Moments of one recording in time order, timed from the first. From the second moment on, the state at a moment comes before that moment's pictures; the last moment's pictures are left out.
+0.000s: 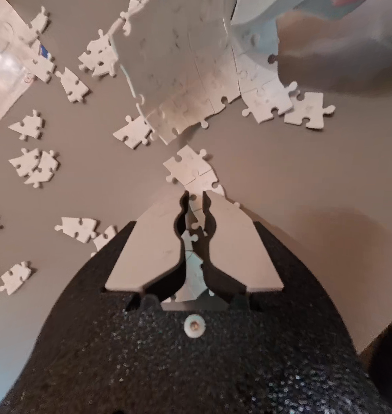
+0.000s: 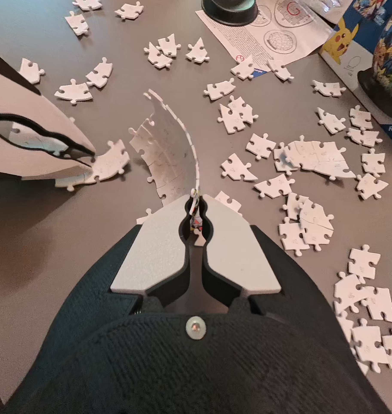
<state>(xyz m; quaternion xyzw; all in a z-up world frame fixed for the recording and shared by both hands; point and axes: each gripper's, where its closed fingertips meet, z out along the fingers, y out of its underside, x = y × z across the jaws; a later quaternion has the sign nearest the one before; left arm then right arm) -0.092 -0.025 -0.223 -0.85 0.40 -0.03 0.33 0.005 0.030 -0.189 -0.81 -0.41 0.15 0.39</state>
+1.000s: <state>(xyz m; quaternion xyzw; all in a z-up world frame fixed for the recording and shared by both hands) -0.084 -0.046 -0.226 -0.87 0.36 -0.04 0.32 -0.027 0.015 -0.194 -0.79 -0.46 0.15 0.38</state>
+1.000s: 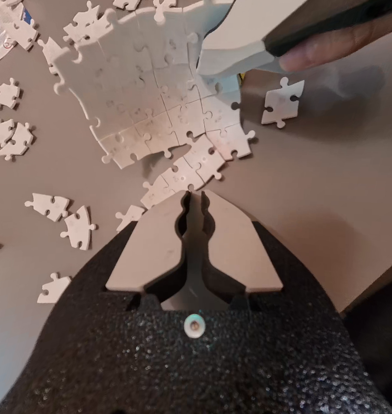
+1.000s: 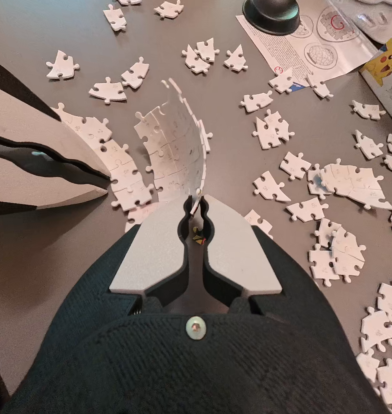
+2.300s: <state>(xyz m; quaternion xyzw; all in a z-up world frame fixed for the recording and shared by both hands) -0.101 -0.026 -0.224 -0.88 0.33 0.00 0.34 -0.026 0.016 -0.193 -0.78 -0.47 0.14 0.39</state>
